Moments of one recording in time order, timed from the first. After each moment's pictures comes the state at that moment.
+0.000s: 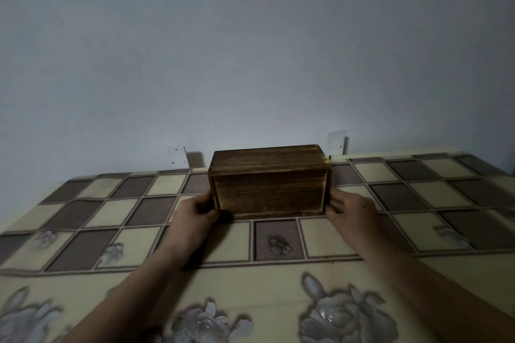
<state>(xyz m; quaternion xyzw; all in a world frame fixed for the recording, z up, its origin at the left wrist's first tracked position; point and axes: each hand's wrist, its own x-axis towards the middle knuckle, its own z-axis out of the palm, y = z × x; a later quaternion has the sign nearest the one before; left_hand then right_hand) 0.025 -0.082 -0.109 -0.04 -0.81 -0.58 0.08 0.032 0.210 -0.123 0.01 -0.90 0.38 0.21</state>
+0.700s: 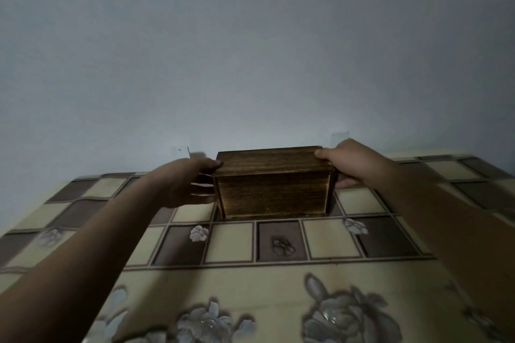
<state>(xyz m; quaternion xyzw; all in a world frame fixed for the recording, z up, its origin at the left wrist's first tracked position) -0.039 -0.116 -0.035 0.07 -0.75 -0.63 -0.17 -0.030 0.215 -0.027 -0.10 -0.82 0.56 -0.02</state>
